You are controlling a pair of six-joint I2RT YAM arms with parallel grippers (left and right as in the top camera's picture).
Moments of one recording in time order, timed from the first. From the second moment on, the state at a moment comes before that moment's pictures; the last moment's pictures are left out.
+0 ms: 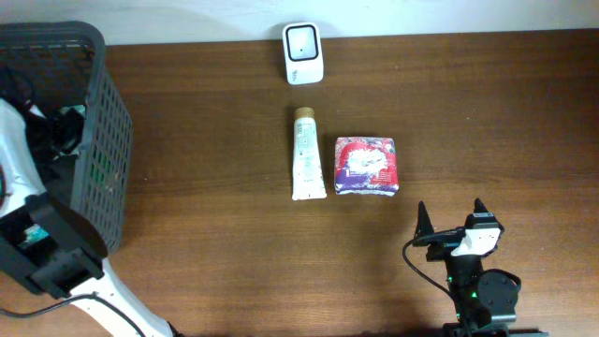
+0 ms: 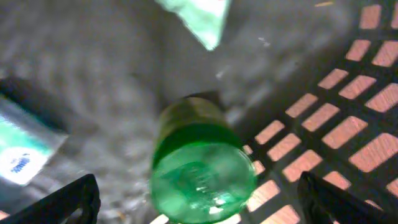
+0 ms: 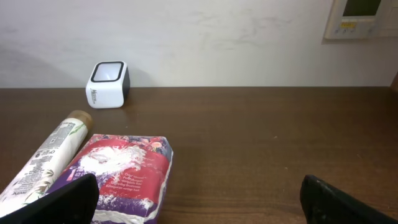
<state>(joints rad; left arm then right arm) 0.51 2.16 2.08 -1.36 0.09 -0.31 0.00 0.02 0.01 -0.08 -0.02 0.02</state>
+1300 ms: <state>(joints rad) 0.51 2.23 2.31 -1.56 -0.04 -0.40 0.00 0.02 0.01 -0.08 -0.02 0.02</state>
